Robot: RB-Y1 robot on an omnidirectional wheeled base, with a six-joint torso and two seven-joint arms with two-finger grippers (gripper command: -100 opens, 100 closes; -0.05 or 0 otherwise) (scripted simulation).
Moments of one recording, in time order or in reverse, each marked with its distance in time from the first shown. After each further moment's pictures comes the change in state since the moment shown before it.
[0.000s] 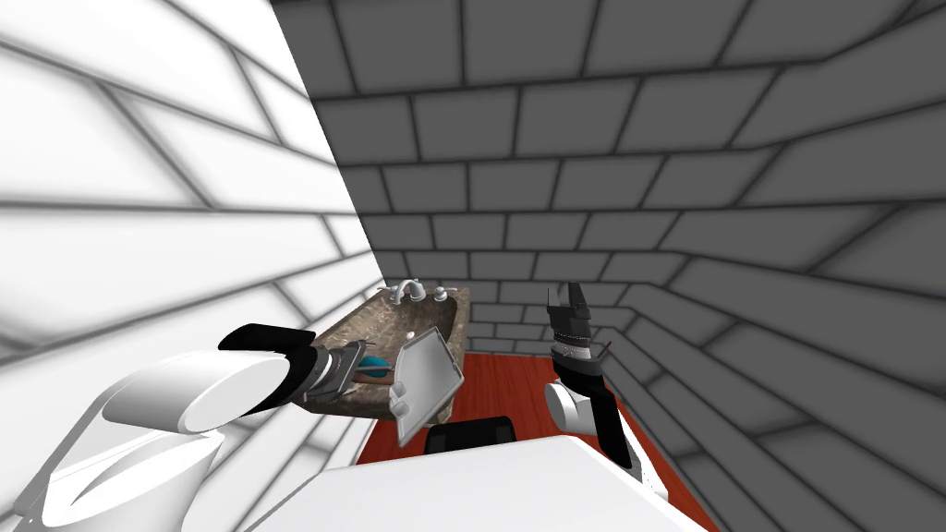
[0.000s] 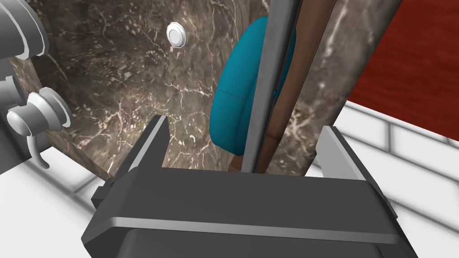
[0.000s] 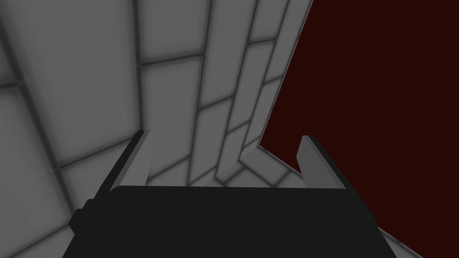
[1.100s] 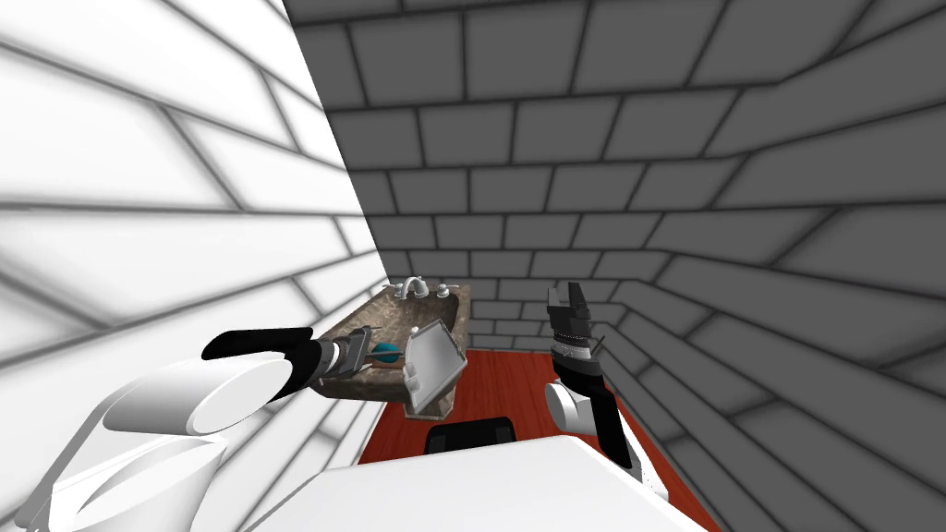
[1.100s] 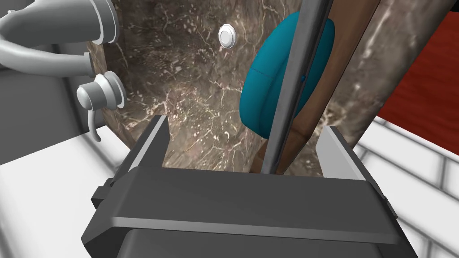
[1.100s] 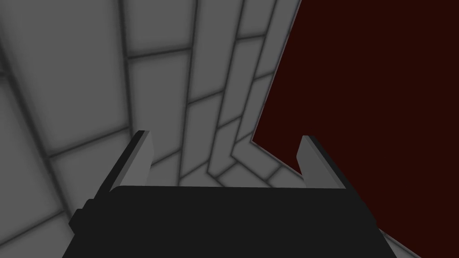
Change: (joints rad) left arm 0.013 -0.051 0.006 -0.003 -0.038 -0.216 -0.021; right arm 0.000 0.000 0.000 0.000 0.000 0.000 0.000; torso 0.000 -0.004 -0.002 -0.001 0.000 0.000
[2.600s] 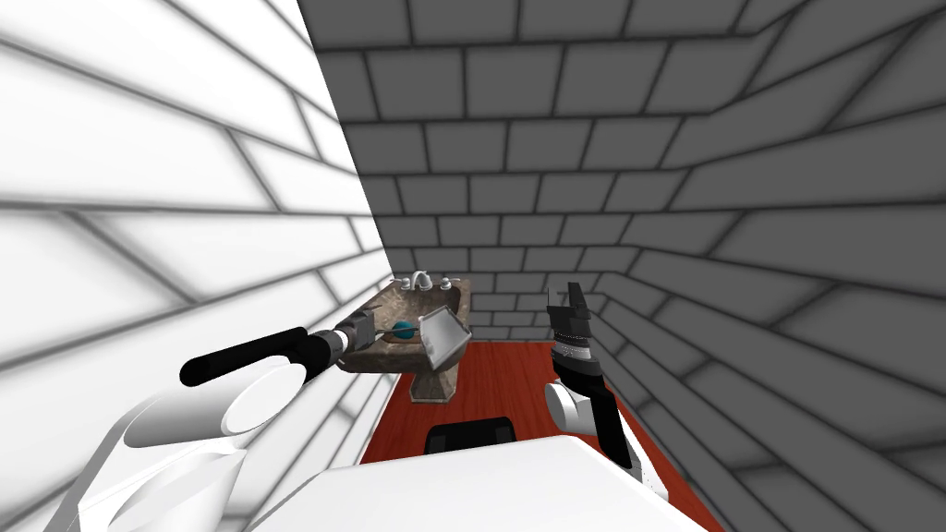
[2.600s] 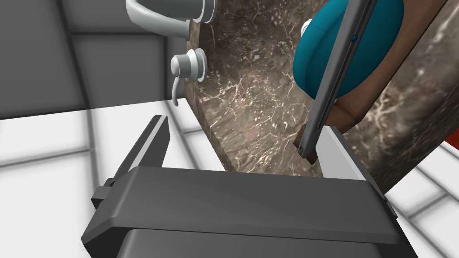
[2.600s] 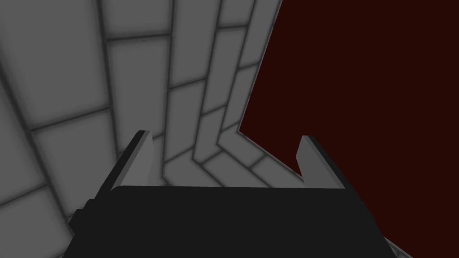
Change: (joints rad) left arm 0.039 -0.127 -0.020 -0.001 -0.128 -0.407 -0.050; right arm 0.000 0.000 0.000 0.000 0.000 0.000 0.000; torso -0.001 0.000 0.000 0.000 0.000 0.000
